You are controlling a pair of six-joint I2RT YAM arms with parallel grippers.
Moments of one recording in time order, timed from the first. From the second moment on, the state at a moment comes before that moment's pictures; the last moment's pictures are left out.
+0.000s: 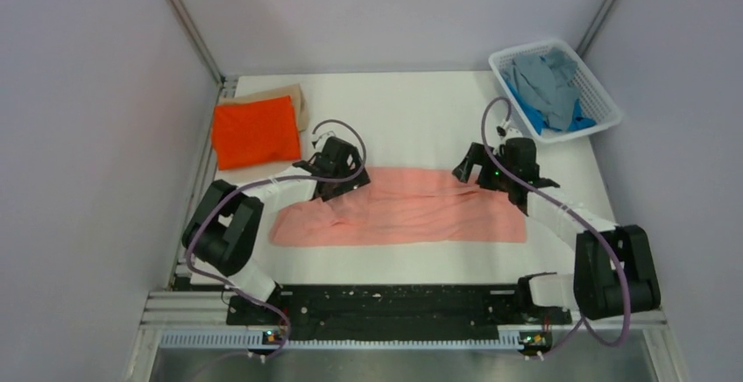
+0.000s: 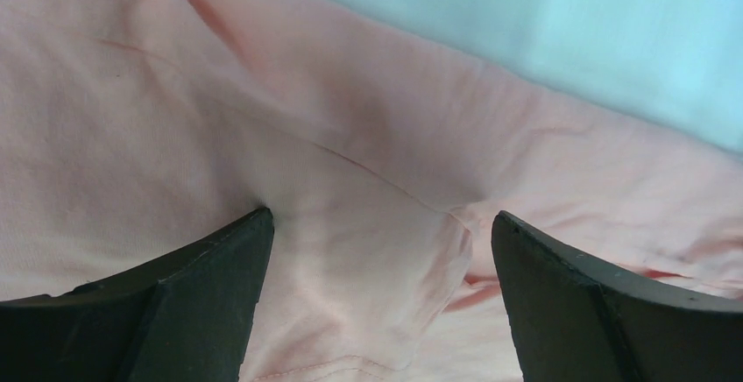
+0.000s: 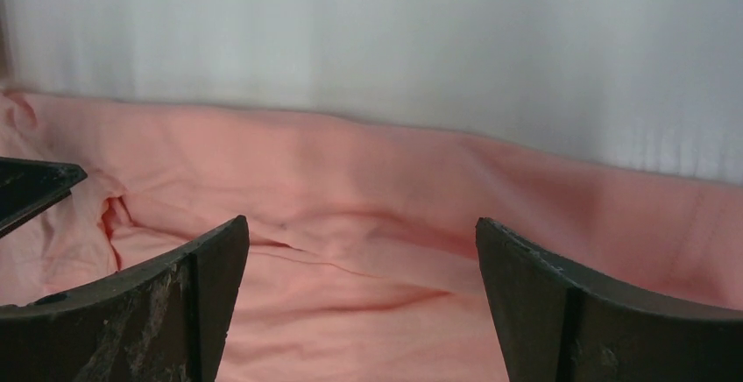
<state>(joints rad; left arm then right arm) -0.54 1.62 0.88 -0.22 -0.17 -0.83 0.15 1.23 0.57 0.02 -0.24 0.42</state>
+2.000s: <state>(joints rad) -0.41 2.76 2.27 0.25 0.55 -1.06 0.89 1.39 0.54 0.12 -0.19 0.56</state>
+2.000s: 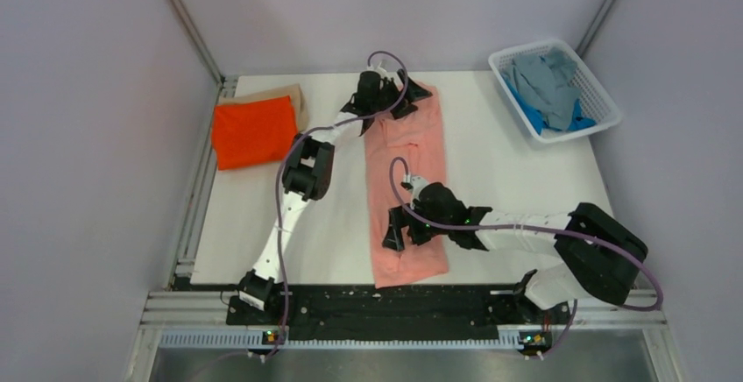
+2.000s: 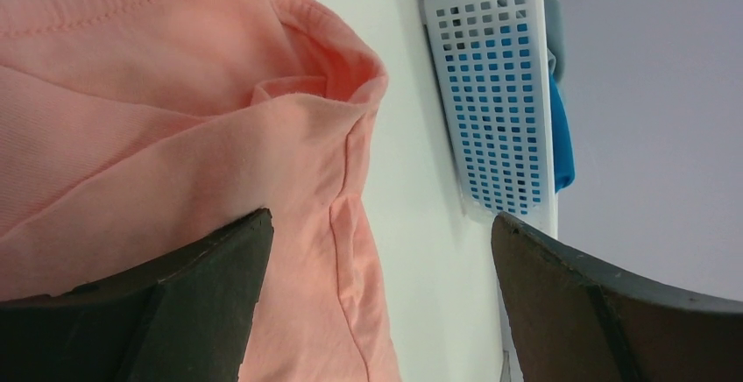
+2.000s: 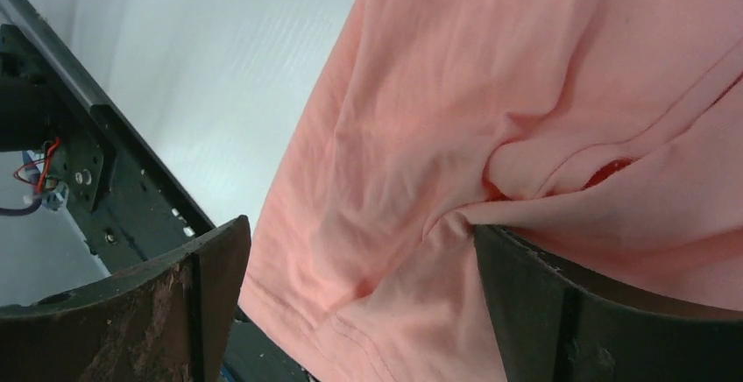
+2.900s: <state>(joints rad) -0.65 1.69 1.52 -0.07 0.18 -0.50 0.78 0.67 0.46 -0.25 0.26 0.44</state>
